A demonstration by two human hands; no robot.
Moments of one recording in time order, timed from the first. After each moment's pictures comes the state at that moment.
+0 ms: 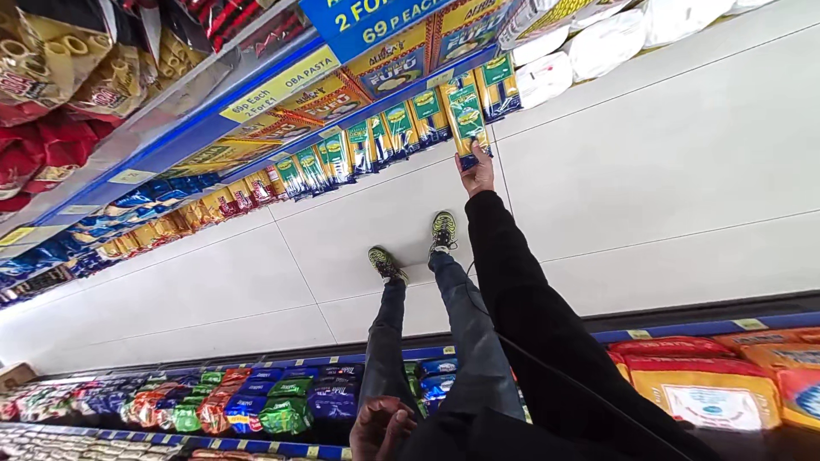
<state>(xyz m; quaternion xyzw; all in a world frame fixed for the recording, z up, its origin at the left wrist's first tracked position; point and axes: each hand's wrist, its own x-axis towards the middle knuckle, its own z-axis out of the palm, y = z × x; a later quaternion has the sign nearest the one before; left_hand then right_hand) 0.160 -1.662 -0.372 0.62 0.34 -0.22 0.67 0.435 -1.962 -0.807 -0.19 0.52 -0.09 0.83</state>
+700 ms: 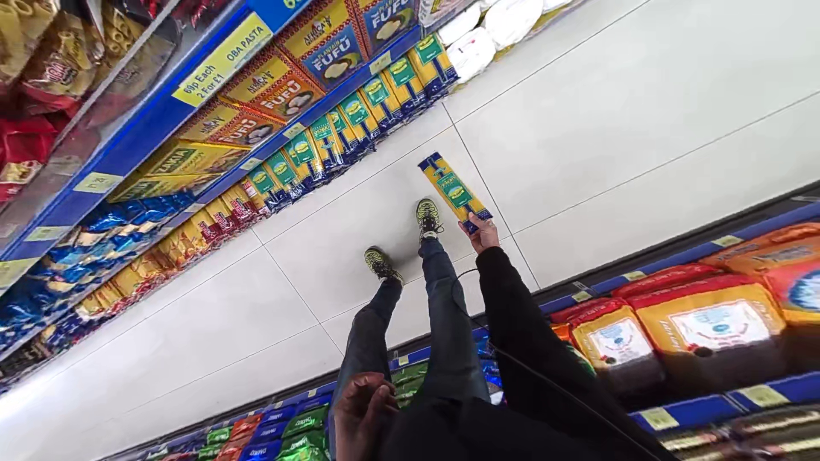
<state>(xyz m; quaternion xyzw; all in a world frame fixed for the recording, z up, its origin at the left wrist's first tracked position) 0.120 -1.583 -0.391 0.65 0.21 -0.33 0.65 0.141 -1.944 -0.775 -0.27 0.59 -0.09 0.76</state>
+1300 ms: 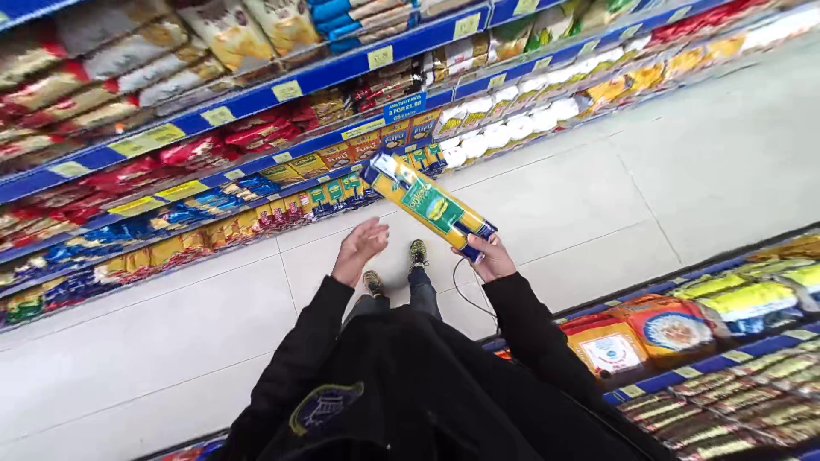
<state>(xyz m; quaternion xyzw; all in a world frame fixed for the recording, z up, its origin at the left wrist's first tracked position) 0.255 -1.561 -0.212 0.59 -0.02 -0.31 0.74 0.157 -1.848 -0.240 -0.40 0.26 -0.02 0.88</state>
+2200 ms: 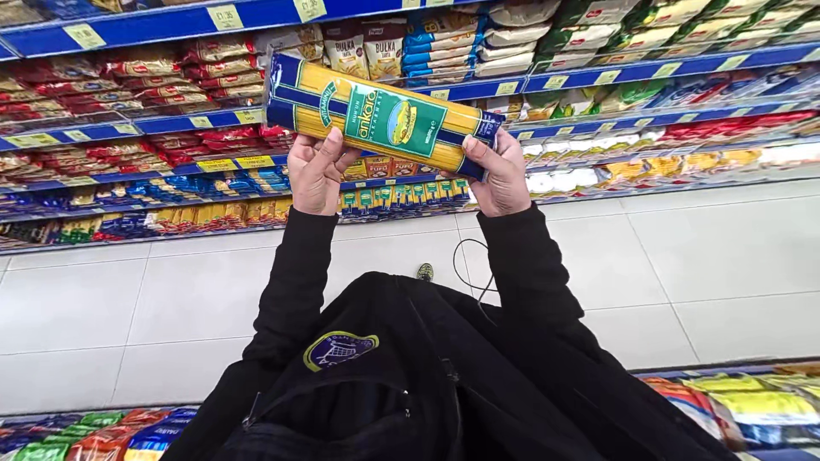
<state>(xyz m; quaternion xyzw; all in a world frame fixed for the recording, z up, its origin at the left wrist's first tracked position) 0.251 -1.485 0.011 0.42 -0.09 0.07 0.90 0.235 -1.750 -0.001 -0.52 -0.09 -0.04 0.85</state>
